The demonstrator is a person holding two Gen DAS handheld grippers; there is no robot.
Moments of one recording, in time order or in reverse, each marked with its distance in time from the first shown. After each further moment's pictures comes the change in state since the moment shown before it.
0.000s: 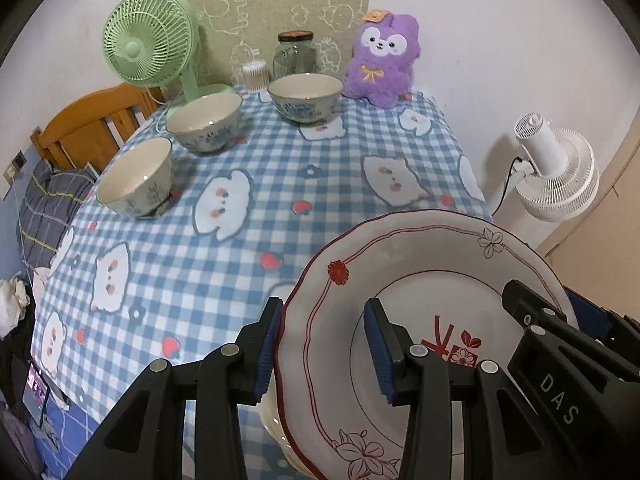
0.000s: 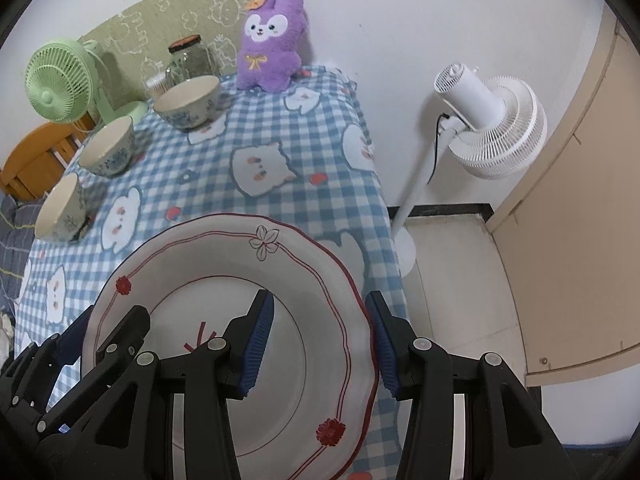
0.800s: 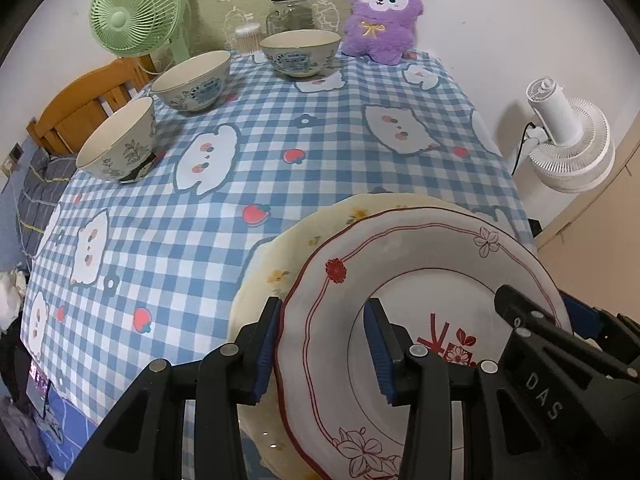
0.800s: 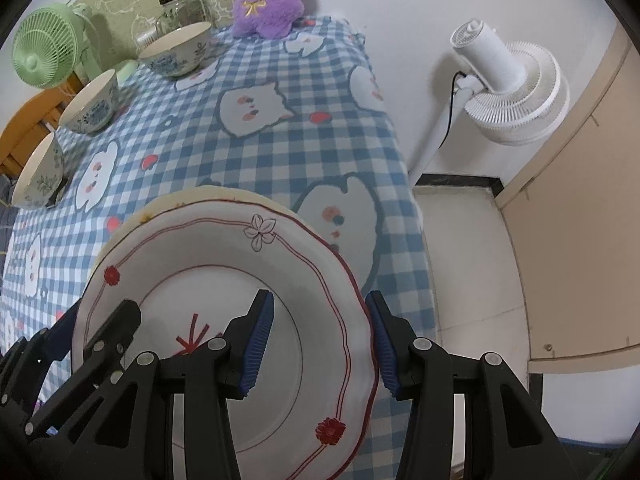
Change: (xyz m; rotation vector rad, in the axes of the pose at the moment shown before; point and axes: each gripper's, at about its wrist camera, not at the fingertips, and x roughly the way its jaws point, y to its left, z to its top) left arm 0.041 -0.007 -0.022 0.011 0.081 0.033; right arm 0.055 0.000 -0.022 -0.022 0.111 0.006
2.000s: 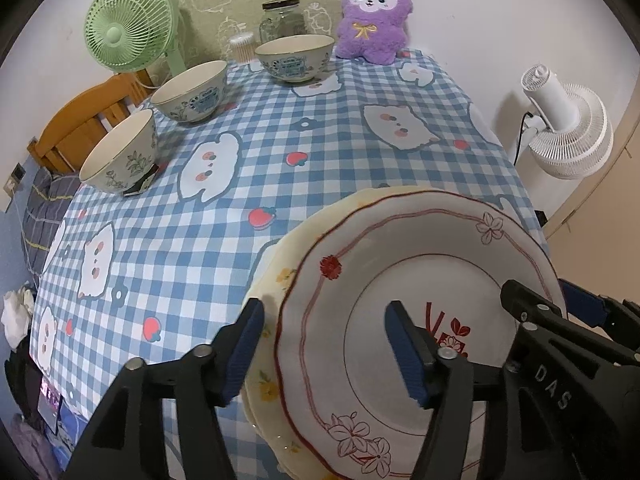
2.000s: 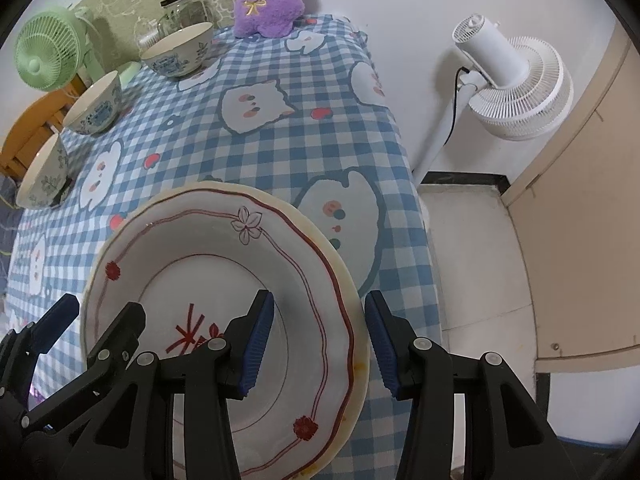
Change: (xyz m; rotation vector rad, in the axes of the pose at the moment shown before) left arm -0.001 0.003 -0.006 0.052 -0.030 0.016; right arm 0.000 -0.007 -0.002 0.011 0.007 0.040
